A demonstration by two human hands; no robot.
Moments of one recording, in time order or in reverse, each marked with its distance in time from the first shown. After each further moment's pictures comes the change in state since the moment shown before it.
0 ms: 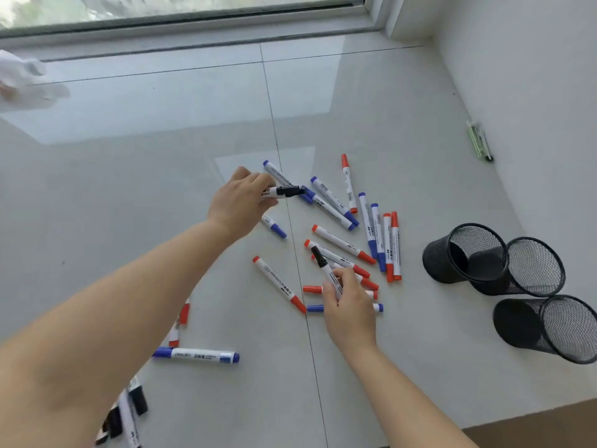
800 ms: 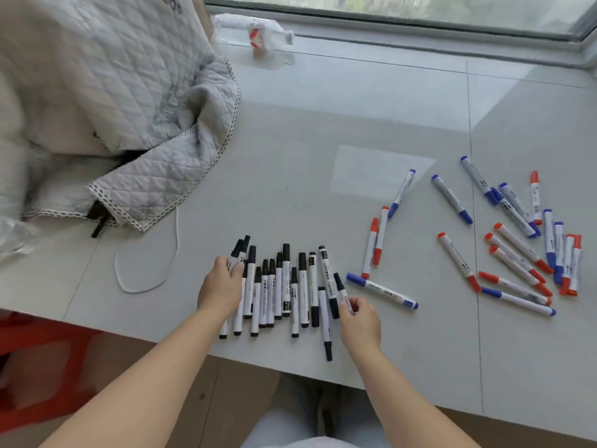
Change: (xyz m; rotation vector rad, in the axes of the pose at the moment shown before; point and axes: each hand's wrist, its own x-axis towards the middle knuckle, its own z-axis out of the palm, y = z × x) left_hand -0.391 -0.210 -0.068 -0.393 0.052 -1.101; right_hand -0.181 -0.110 0.216 -0.026 -0.293 0.218
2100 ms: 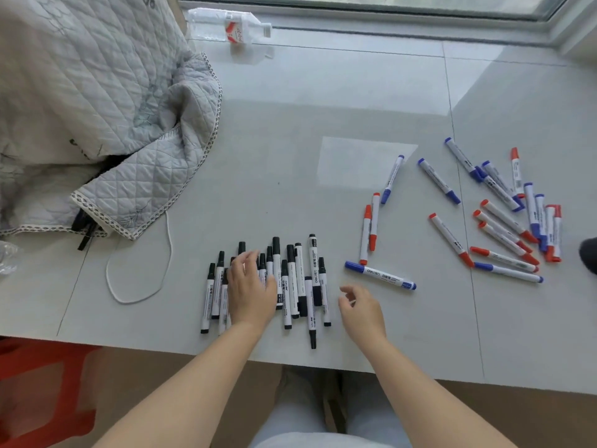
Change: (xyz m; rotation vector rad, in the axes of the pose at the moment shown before) left_hand -0.029 0.015 0.037 0.024 0.104 0.332; right_hand -0.006 0.004 -0.003 -0.137 -0.071 -0.079
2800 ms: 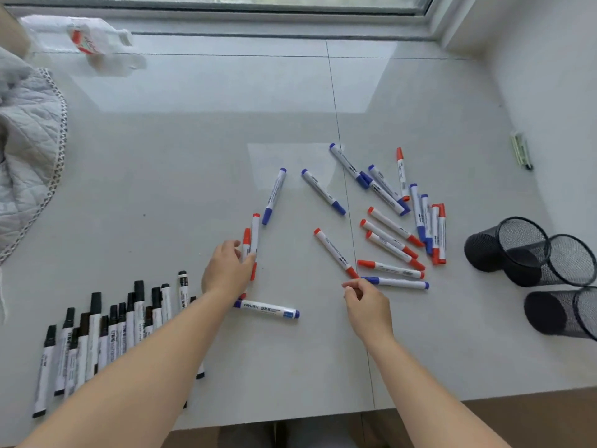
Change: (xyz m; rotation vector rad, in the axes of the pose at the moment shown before) left_hand 0.066 0.168 0.130 0.053 -0.265 -0.091; right_hand 0.077 0.102 -0.186 0.117 0.226 0.093
